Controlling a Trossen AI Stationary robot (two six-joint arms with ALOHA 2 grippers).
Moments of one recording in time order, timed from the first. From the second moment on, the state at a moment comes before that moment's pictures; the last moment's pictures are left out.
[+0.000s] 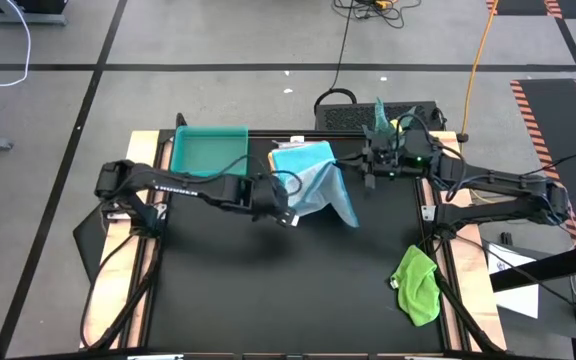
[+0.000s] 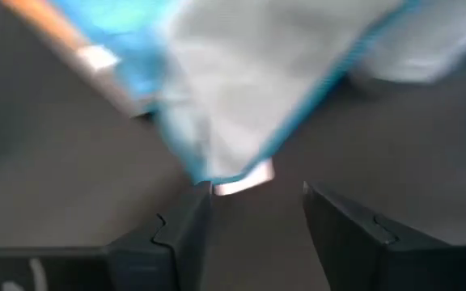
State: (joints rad) left arm -0.02 1.69 1.34 -0.71 -0.27 -0.95; right arm -0.29 0.97 0.82 0.08 -0.19 0.26
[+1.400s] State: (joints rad) left arm -0.13 1.82 1.29 -0.41 -0.61 -0.80; right arm -0.30 0.96 0.82 0.12 -0.05 0.16
